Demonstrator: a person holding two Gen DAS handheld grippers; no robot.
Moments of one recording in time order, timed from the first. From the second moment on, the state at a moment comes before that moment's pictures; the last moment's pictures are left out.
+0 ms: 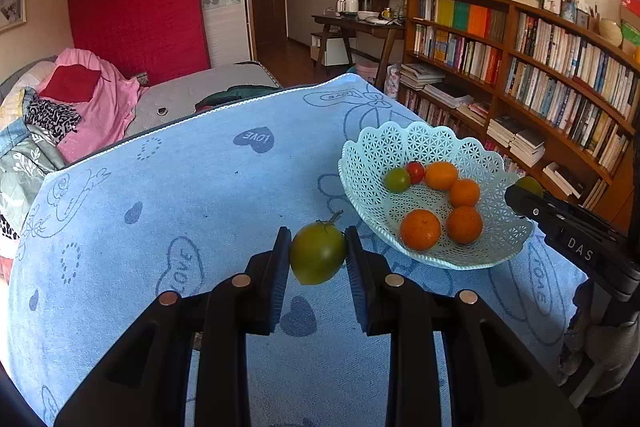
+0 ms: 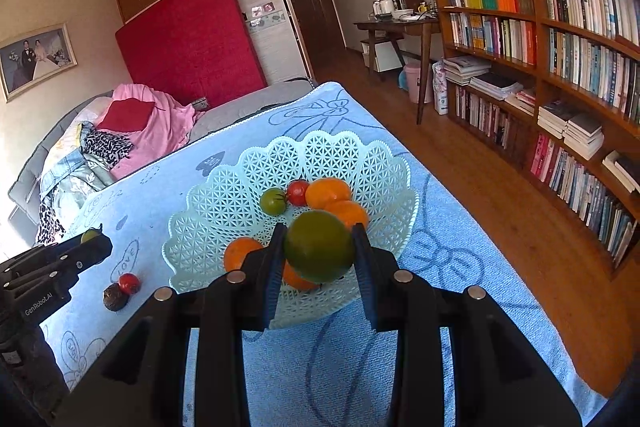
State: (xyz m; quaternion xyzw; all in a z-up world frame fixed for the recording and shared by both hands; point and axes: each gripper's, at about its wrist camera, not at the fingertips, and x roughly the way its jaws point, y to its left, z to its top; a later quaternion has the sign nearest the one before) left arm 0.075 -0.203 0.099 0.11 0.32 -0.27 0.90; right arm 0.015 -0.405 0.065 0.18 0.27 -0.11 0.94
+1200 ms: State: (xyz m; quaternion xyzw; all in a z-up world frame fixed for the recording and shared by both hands) left arm 0.080 -0.266 0.095 0.10 0.32 -0.34 0.88; right arm 0.012 -0.407 0.062 0.19 0.25 -0.12 0.94
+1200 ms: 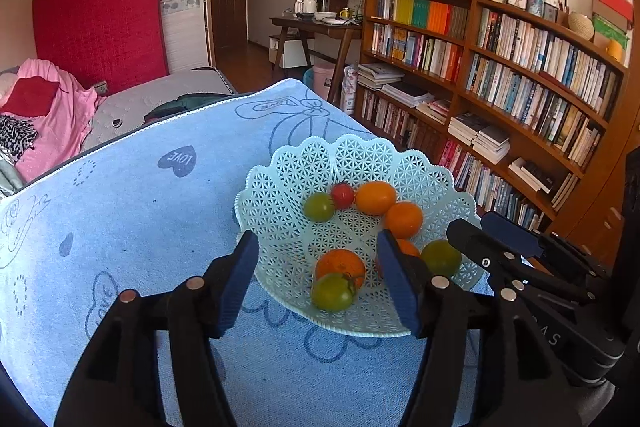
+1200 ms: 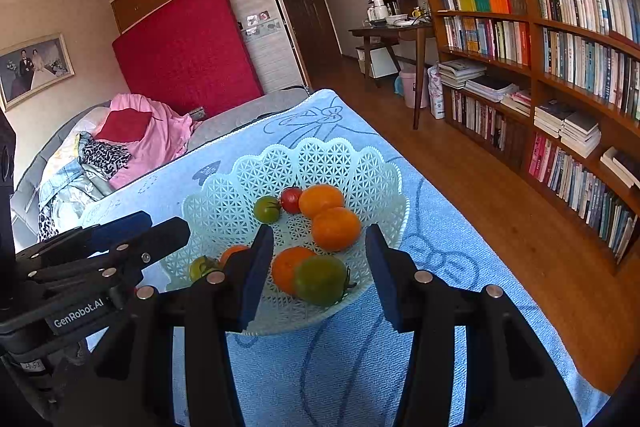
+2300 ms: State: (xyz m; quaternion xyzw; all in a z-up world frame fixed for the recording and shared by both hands) left arm 0.083 -0.179 0.091 0.06 0.34 -0.25 0.90; right arm 0.008 -0.376 0.069 0.17 0.25 -0.09 0.95
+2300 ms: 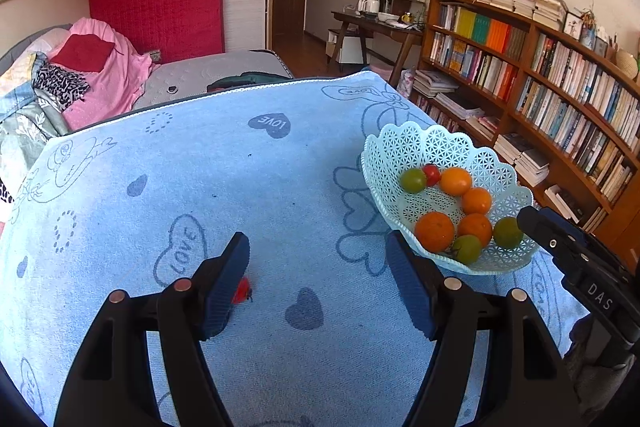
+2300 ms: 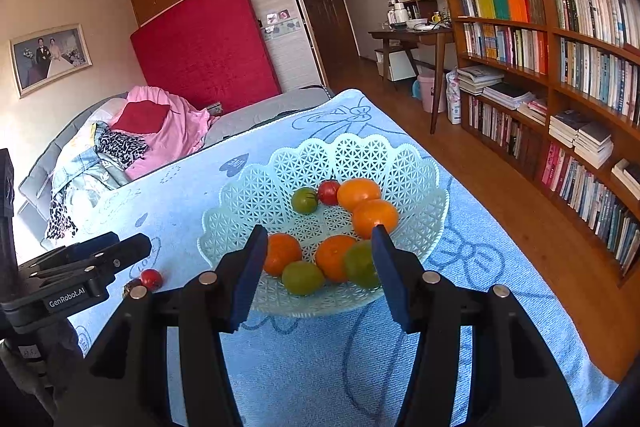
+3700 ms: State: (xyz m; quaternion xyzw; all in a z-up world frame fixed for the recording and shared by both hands) left arm 0.099 -0.110 0.025 0.05 0.43 -0.17 0.89; right arm 0.015 -0.327 0.059 0.14 0.28 -0.02 0.95
